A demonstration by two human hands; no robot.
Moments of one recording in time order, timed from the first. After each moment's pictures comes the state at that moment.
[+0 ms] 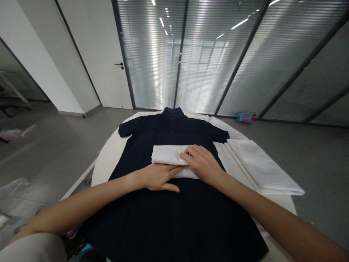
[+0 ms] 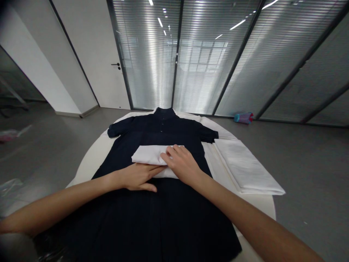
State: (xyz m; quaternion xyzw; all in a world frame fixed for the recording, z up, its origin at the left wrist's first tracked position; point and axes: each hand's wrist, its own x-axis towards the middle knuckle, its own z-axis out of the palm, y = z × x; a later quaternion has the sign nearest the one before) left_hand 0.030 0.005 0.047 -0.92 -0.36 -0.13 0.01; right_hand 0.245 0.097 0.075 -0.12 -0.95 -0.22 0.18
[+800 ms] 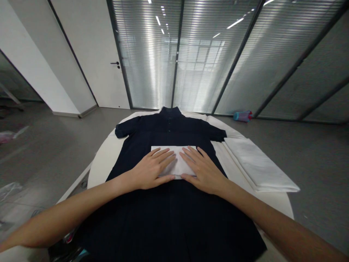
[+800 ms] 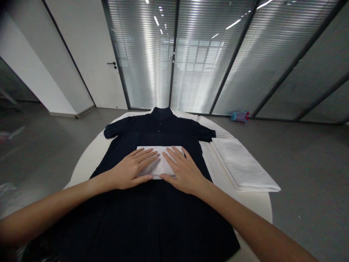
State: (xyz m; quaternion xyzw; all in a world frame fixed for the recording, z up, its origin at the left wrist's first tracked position) left_hand 0.019 -0.003 0.060 -0.86 -0.49 -0.11 0.03; right_hand 0.267 0.089 0.048 -0.20 -0.97 -0.04 0.14
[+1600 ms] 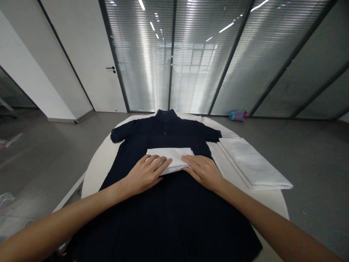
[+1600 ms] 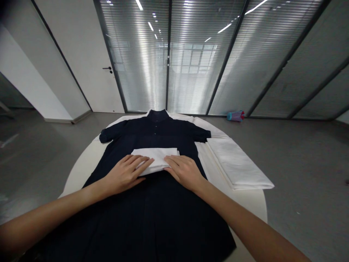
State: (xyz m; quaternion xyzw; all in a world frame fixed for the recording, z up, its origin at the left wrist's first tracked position) left_hand 0.015 -0.007 0.053 -0.86 -0.47 -0.09 0.18; right_hand 0.281 0.105 0.043 -0.15 -0.94 -0.09 0.29
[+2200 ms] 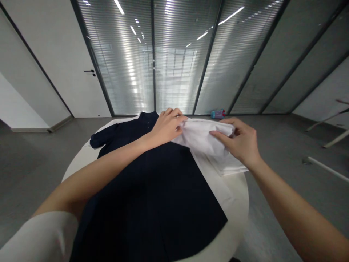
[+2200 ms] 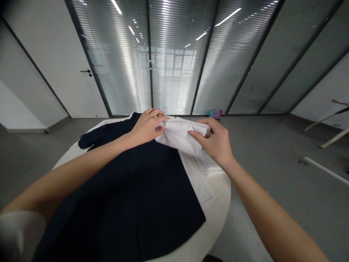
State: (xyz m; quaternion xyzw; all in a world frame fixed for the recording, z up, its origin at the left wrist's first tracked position) left_hand 0.133 0.123 0.168 -0.83 -0.47 -0.25 0.19; right_hand 0.393 0.124 0.158 -0.36 -0.79 -0.06 0.49
